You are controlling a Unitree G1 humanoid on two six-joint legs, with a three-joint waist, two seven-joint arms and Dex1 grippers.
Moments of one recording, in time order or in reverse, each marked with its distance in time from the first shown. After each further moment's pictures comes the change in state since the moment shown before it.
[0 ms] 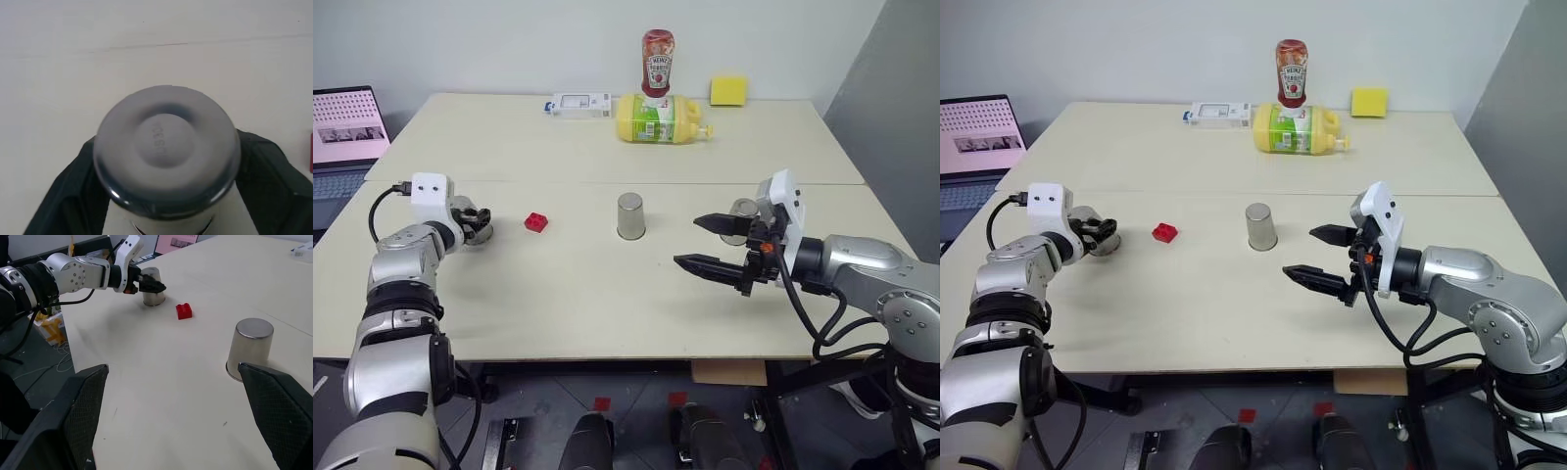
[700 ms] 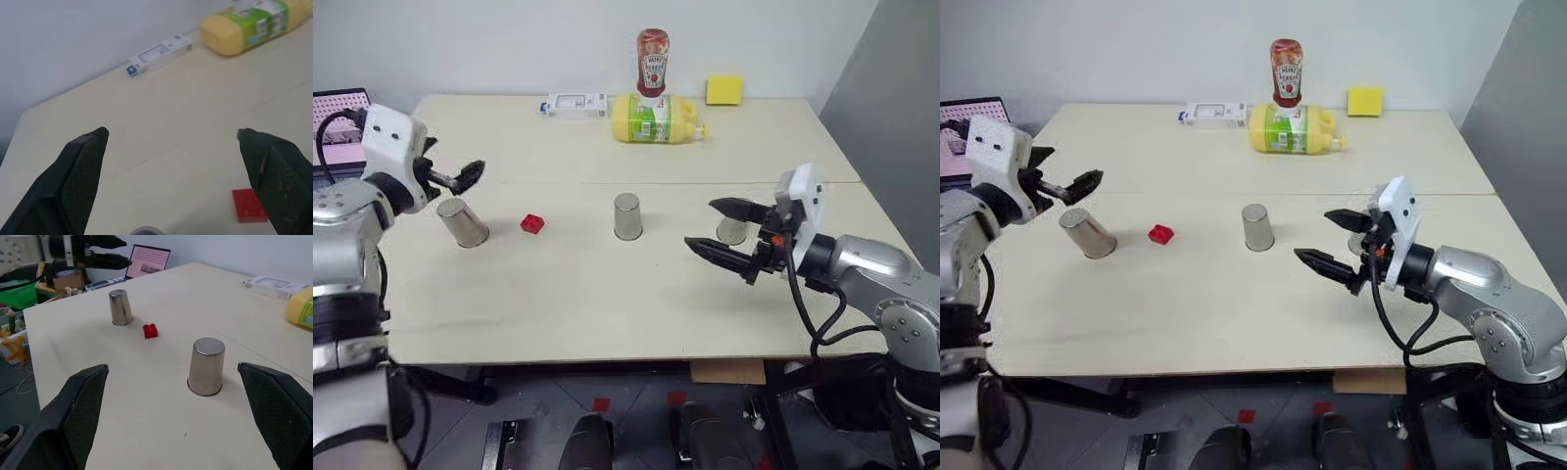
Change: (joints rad) left arm 0.249 0.195 0.022 -0.758 -0.113 0.157 -0.319; right arm 0.092 0.011 -0.038 0.001 -0.121 -0.189 0.027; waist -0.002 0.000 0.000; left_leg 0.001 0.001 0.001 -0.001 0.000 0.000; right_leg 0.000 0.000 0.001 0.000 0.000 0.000
